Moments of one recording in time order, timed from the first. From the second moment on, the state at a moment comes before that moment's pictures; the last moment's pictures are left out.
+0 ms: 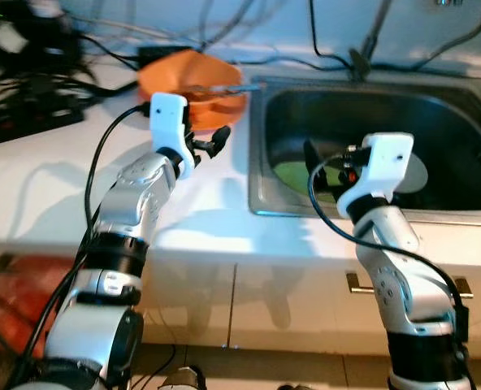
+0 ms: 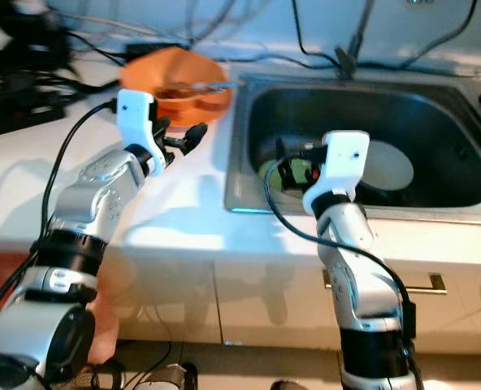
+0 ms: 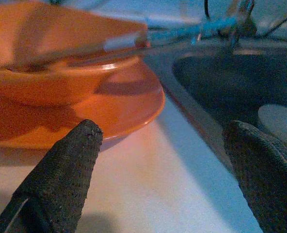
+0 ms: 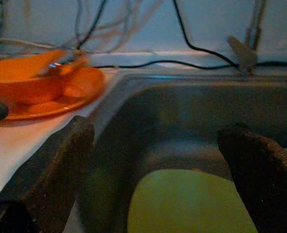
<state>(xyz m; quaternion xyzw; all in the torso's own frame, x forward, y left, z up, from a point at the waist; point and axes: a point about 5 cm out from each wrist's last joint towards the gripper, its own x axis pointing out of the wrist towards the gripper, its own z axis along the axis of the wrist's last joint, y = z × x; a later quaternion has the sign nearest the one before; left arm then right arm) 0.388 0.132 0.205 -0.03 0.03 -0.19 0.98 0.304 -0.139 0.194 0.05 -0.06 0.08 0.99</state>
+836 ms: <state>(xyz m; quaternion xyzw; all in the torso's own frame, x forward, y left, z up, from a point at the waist) 0.413 0.142 0.229 0.03 -0.02 -0.17 0.99 0.243 -0.127 0.195 0.03 0.02 0.30 0.95</state>
